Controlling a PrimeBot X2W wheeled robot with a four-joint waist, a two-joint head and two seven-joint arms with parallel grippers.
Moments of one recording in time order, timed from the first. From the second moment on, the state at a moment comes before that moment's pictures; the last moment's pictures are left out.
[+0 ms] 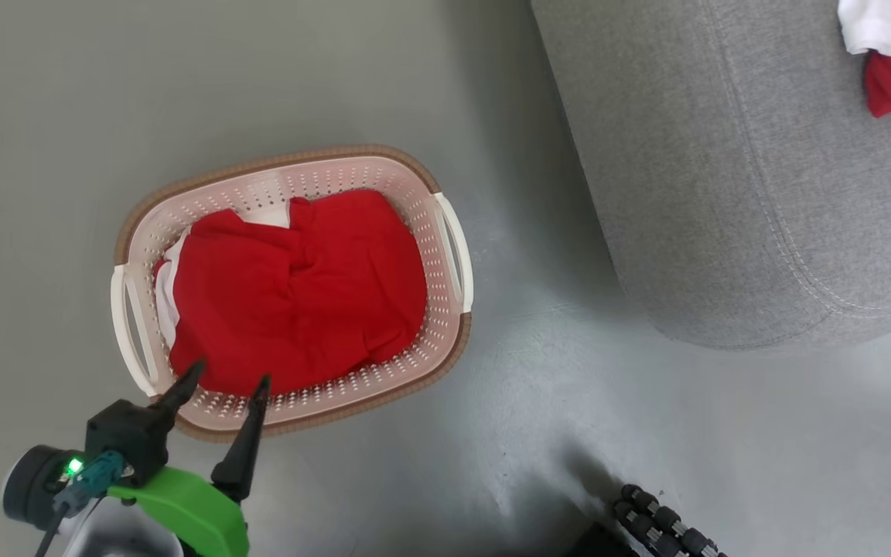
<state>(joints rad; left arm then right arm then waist) 0.04 0.47 -0.42 -0.28 -0.48 0.12 0.12 -0.99 -0.54 0.04 0.76 0.55 0.04 -0.20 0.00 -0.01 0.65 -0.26</state>
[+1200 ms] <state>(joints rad) -0.22 0.23 -0.36 0.00 -0.50 0.12 -0.19 -0.53 -0.34 0.18 0.29 0.44 0.11 -0.26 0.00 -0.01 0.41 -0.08</state>
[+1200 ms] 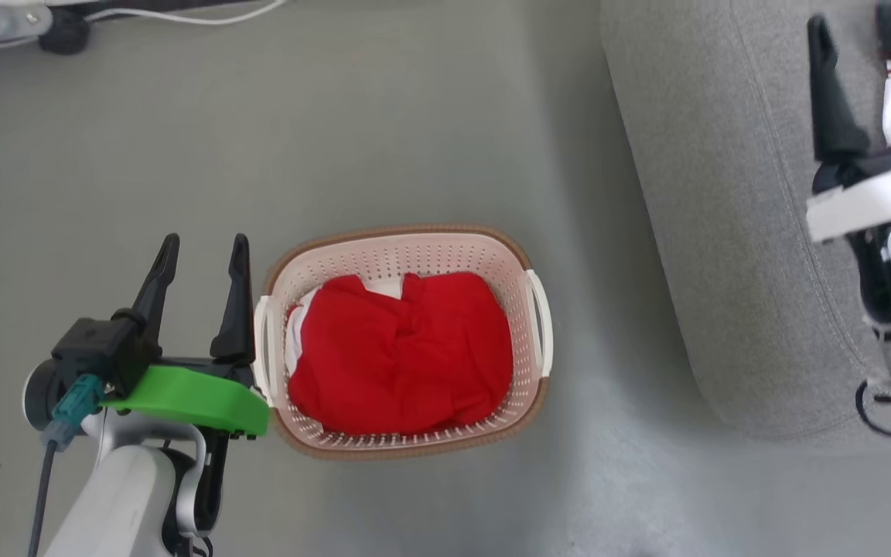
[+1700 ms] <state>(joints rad) -0.11 0.20 -0.35 0.15 -0.53 0.12 -0.23 -0.20 -0.26 0.22 0.24 0.37 0.08 -0.26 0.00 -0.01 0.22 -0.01</state>
